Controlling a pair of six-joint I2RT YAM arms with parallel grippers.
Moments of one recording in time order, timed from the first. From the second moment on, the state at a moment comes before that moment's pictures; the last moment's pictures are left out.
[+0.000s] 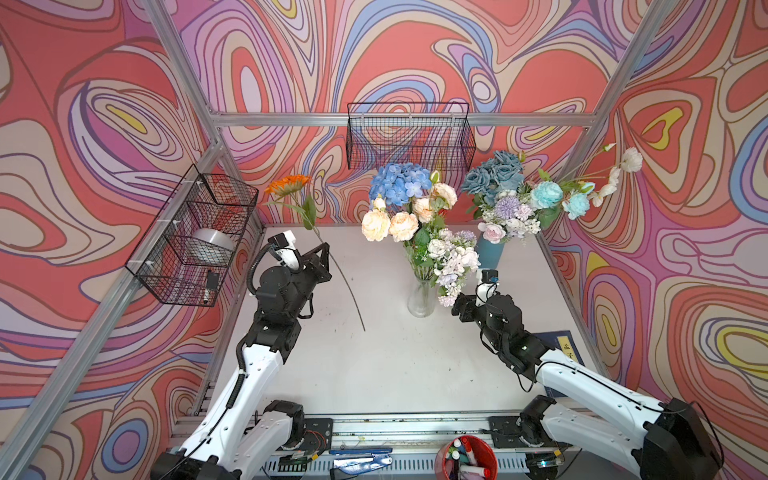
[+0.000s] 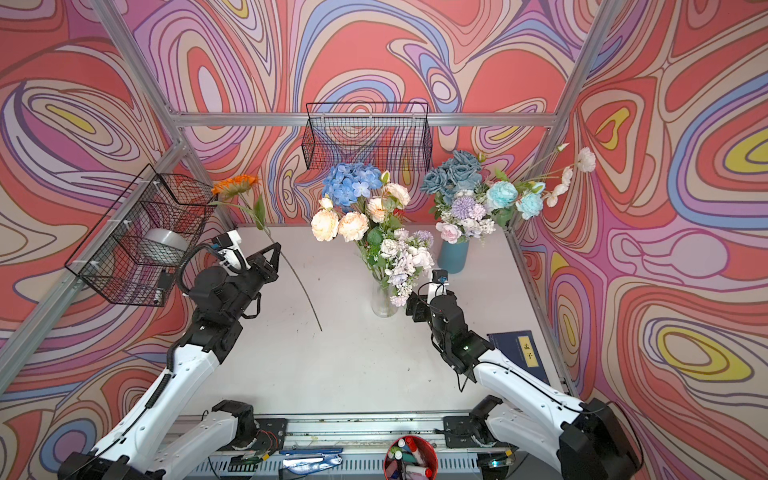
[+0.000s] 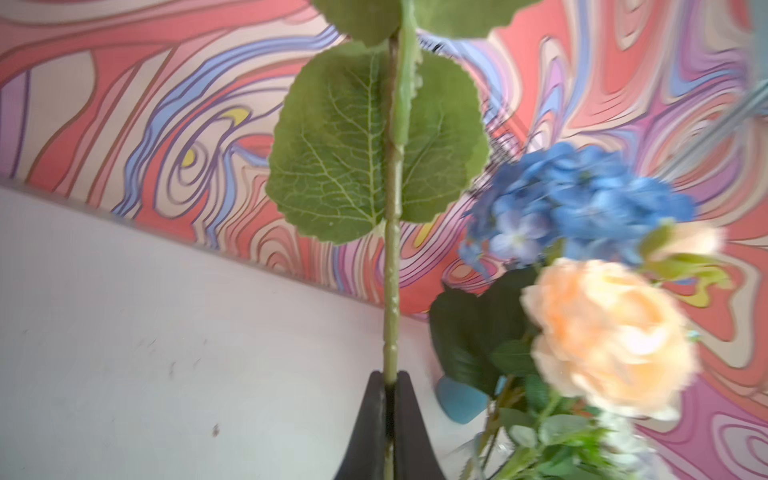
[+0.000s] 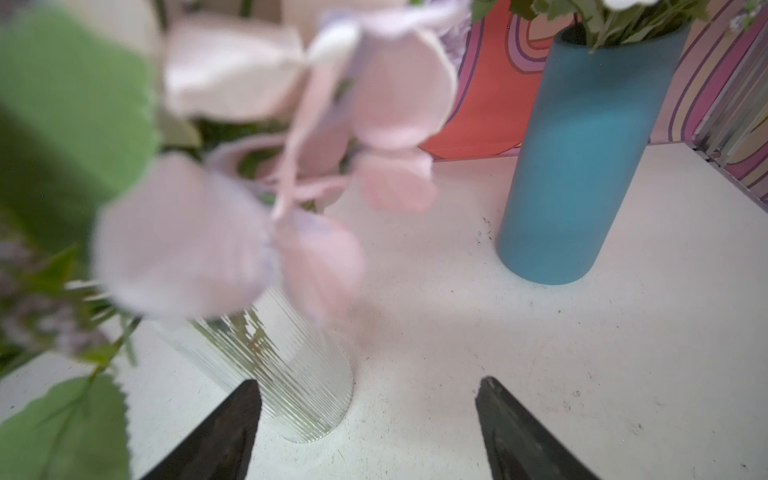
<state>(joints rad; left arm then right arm) -0.21 0.89 0.73 0.27 0.12 -0.67 0.58 1.01 0.51 0.18 0.34 0.32</state>
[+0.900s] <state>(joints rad) -0.66 1.09 0.81 1.00 0.16 -0.44 0.58 1.00 0.51 0.19 0.34 0.35</state>
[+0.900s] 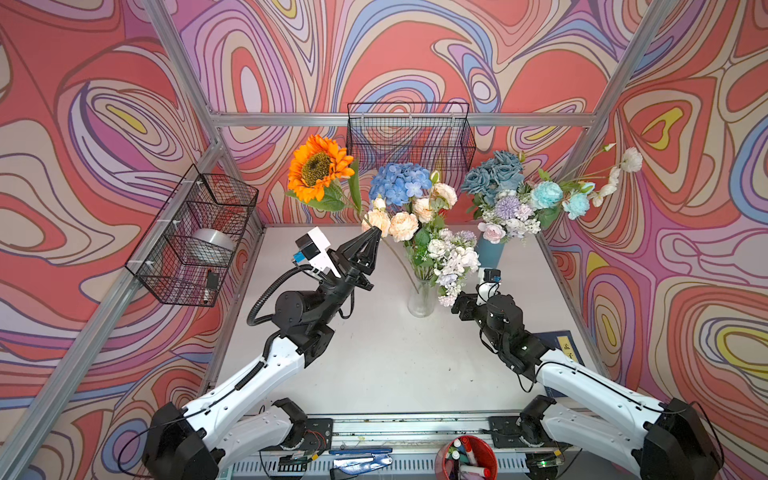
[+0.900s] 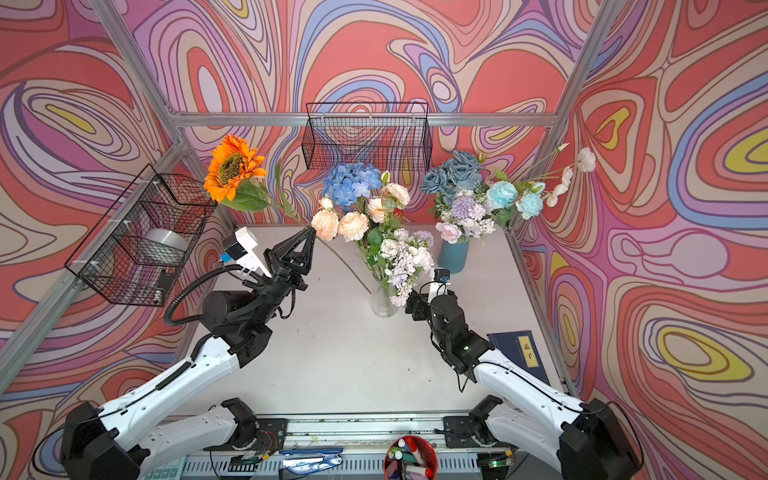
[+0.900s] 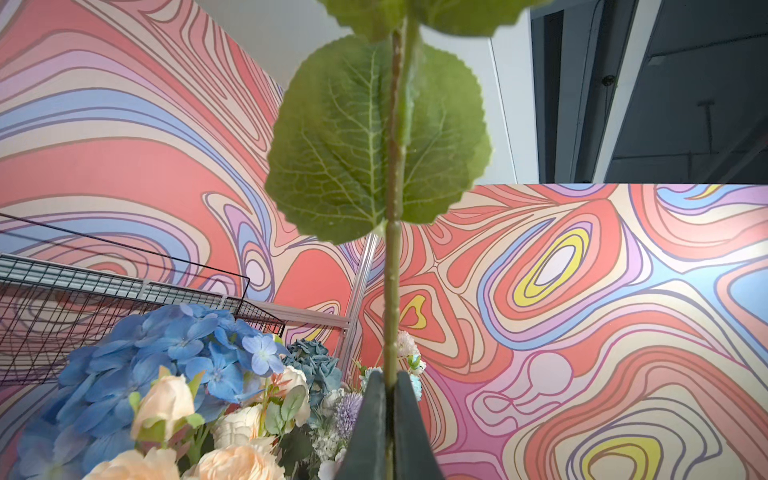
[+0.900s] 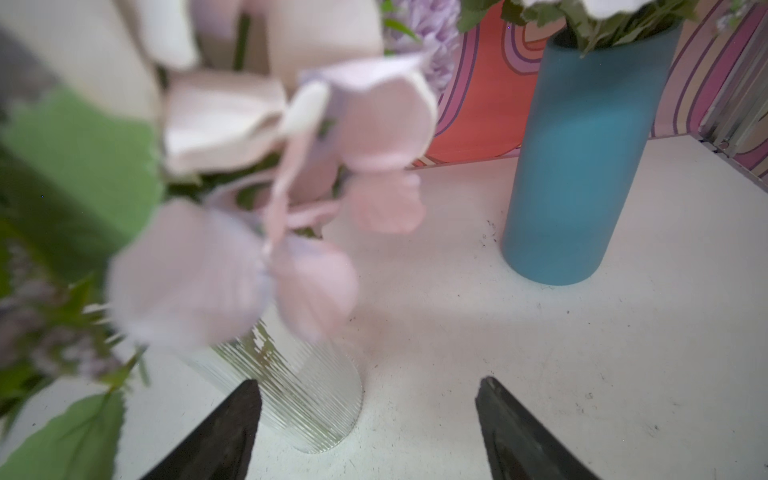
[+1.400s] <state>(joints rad) -0.77 1.25 0.81 1.16 0.08 -0.19 0.58 0.97 0.51 0.19 0.35 0.35</state>
